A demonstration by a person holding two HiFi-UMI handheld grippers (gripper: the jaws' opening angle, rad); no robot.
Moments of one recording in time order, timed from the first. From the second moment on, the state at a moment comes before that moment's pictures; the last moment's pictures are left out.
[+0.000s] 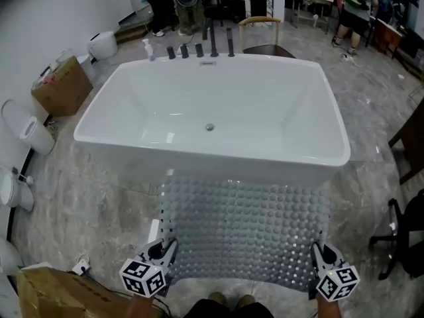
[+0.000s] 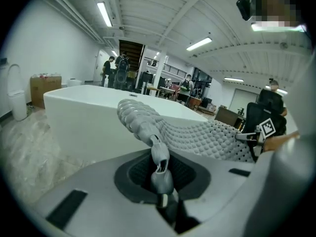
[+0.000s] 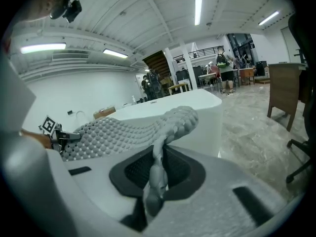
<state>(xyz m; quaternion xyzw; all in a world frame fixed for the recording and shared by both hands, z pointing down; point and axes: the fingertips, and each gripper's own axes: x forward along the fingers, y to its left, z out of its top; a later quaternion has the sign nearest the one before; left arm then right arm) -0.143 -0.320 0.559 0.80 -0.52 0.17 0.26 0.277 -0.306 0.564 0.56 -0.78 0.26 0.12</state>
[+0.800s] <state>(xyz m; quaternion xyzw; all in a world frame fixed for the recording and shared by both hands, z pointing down) -0.146 -0.272 0.324 0.82 -0.51 0.13 0.22 0.280 -0.249 0.322 0.58 -0.79 0.21 0.07</state>
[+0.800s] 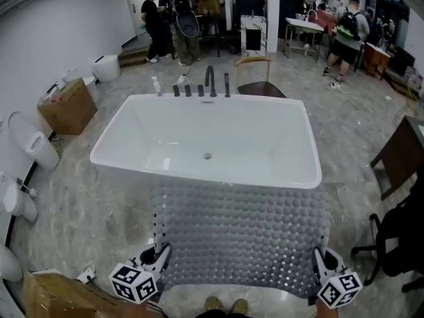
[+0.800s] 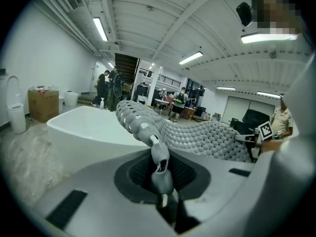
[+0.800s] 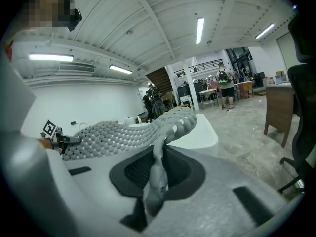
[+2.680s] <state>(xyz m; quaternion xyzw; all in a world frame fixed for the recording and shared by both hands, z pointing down) -0.151 -0.195 0.189 0.86 -0.49 0.06 0.15 0.293 -0.153 0.179 0.57 -0.80 0.15 -0.01</state>
